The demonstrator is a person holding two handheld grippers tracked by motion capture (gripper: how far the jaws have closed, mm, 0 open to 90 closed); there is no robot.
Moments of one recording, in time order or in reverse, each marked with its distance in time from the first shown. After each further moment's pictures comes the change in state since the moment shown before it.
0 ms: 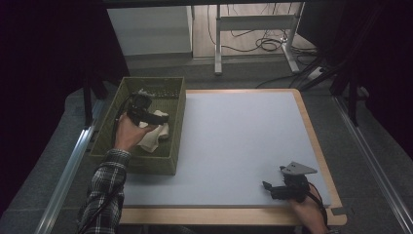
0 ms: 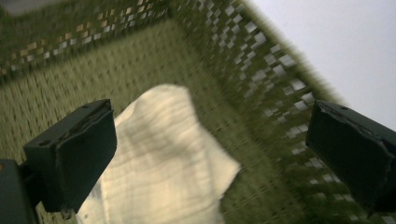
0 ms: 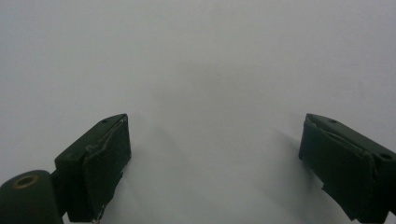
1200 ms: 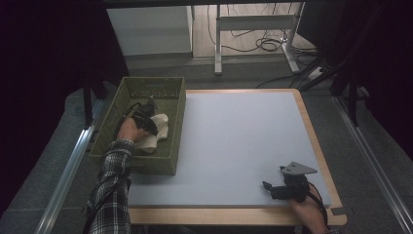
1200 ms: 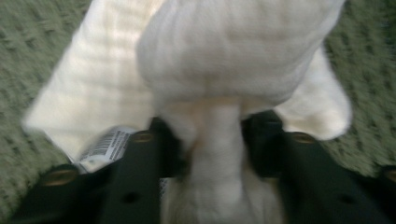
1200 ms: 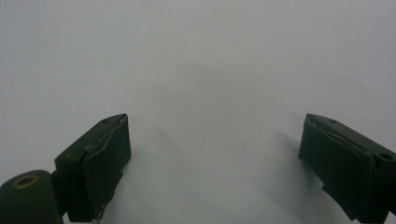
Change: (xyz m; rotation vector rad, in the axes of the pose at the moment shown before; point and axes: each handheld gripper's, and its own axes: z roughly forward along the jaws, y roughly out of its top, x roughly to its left) left arm 0.035 -0.014 0.076 0.537 -0.026 -0.086; right arm 0.000 0.000 0.000 0.000 0.000 -0.003
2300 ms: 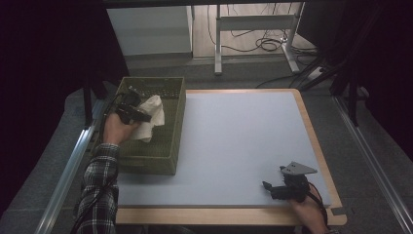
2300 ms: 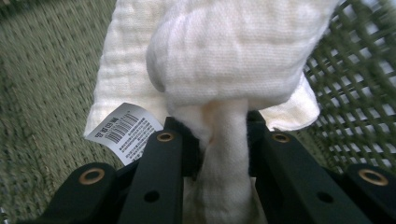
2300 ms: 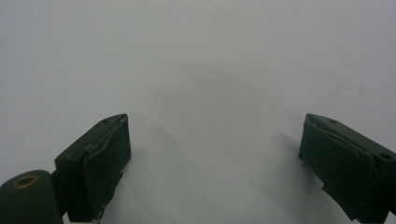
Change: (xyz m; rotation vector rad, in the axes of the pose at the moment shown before) left arm -0.005 -0.037 -0.083 -0.381 -0.009 0.040; right arm 0.000 0.000 0.000 0.000 0.000 -0.001
